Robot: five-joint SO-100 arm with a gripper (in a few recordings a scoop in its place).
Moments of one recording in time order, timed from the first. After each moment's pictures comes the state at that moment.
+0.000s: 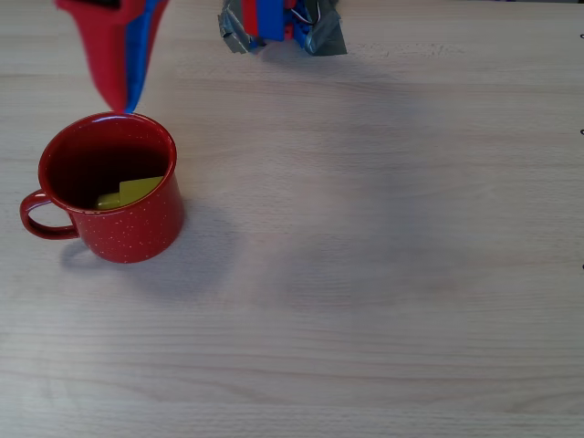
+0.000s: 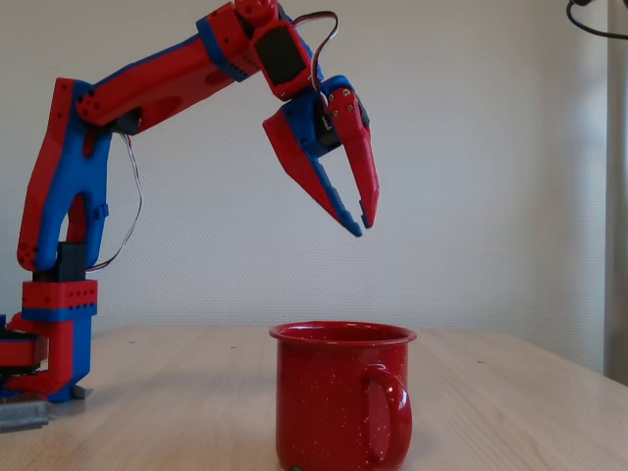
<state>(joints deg) 16.2 84.4 54.3 84.6 0.4</state>
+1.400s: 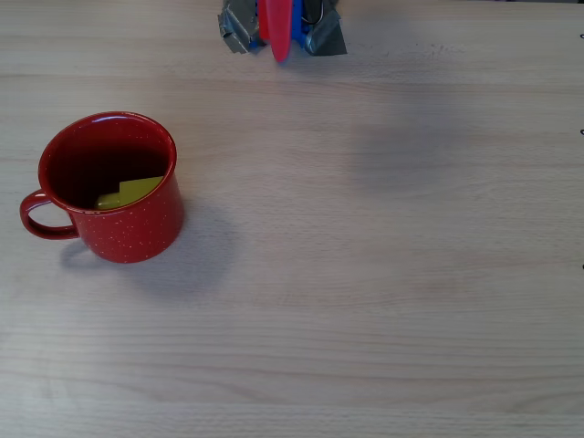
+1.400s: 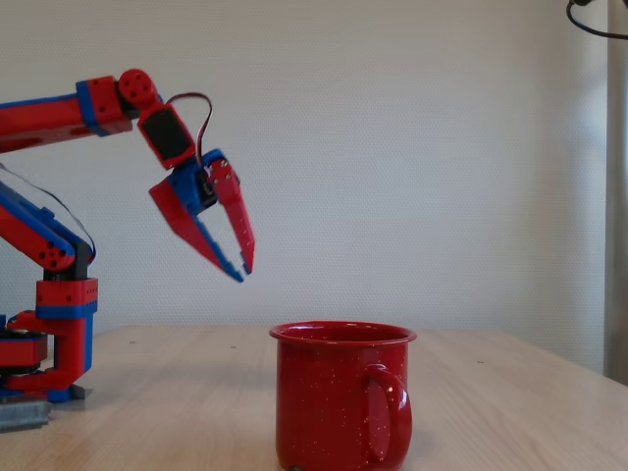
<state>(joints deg) -2.3 147.8 132.9 66.5 2.6</state>
